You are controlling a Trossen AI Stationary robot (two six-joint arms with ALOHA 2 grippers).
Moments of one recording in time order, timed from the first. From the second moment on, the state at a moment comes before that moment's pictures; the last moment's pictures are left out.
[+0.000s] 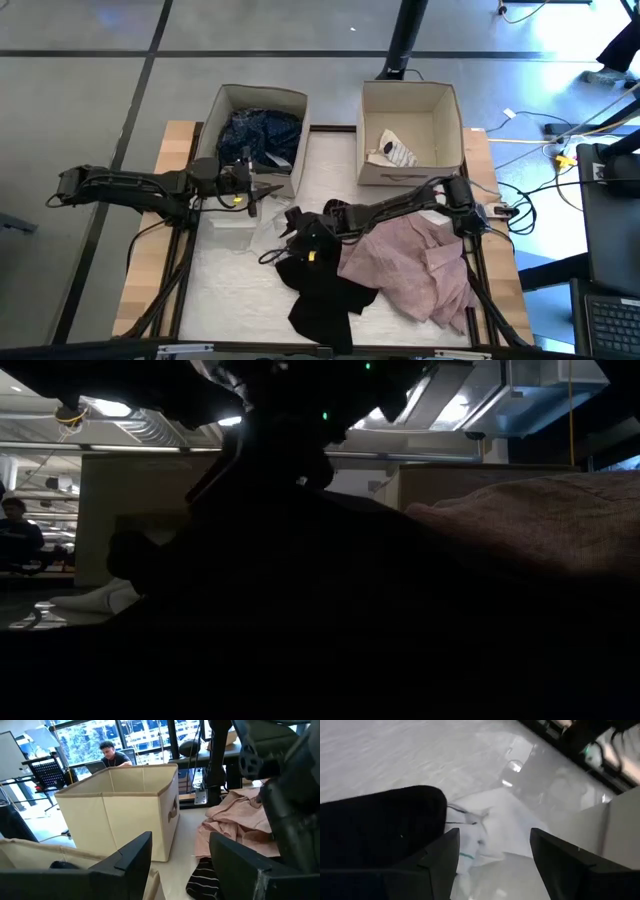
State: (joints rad) left arm 0.09 0.82 0.46 0.29 -0.14 0.19; right arm 0.16 2.12 1.54 -0.07 -0.02 -0.48
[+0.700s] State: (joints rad) left arm 0.09 0.82 0.46 0.29 -0.14 0.19; right arm 0.16 2.20 1.54 -0.05 -0.06 -0.40
